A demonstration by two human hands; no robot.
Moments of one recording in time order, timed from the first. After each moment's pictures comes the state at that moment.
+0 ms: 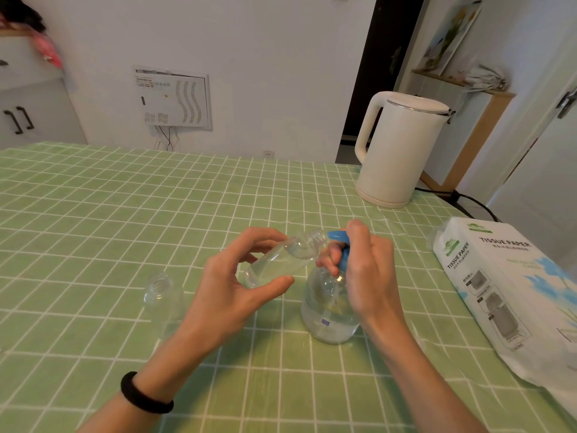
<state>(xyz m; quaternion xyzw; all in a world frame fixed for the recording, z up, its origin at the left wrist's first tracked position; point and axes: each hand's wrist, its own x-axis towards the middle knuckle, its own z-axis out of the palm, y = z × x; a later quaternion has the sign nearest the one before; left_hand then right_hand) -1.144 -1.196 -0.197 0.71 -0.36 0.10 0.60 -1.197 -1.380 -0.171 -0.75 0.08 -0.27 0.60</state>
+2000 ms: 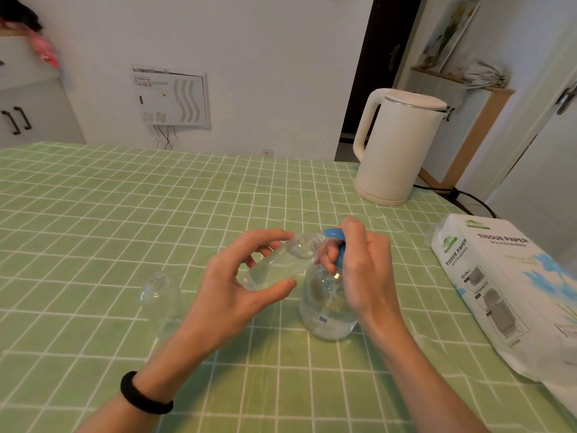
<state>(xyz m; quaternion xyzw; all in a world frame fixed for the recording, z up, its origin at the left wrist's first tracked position) -1.146 -1.198 -0.200 0.72 -0.36 0.10 0.58 -1.200 -1.380 -0.169 -0.76 0.07 -0.29 0.58</state>
